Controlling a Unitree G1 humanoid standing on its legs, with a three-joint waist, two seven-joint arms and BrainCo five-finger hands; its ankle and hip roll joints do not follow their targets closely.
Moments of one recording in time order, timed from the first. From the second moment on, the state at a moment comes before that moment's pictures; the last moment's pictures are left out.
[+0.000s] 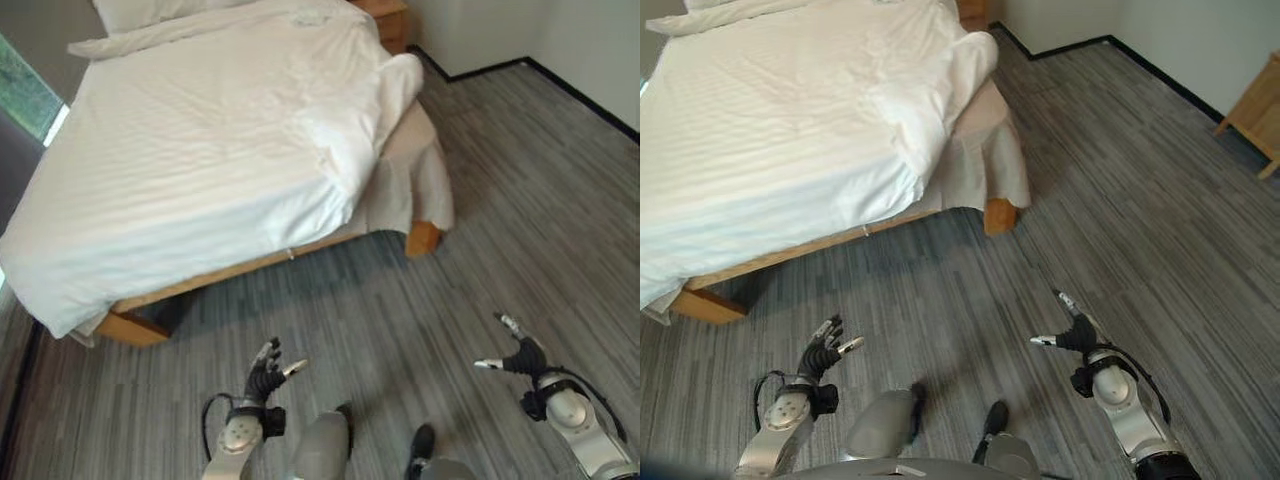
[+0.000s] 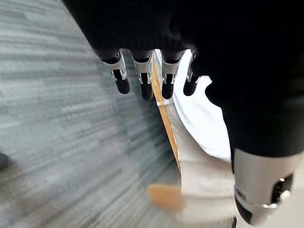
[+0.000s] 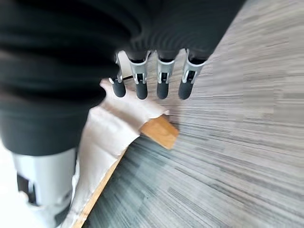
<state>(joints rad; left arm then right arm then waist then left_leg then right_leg) 0.14 0.25 -0.15 0.35 -0.22 -0.09 0.13 0.11 -0.54 0.18 0.25 -0.20 -0.07 -0.08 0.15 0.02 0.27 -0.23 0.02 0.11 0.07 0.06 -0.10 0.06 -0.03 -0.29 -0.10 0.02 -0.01</state>
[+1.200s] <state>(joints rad) -0.13 0.37 -0.02 0.27 -0.20 -0.05 0.32 0.13 -0.41 0.18 0.35 -0.20 -0.01 -0.05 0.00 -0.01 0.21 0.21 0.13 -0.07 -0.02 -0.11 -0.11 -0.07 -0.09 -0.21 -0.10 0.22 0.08</state>
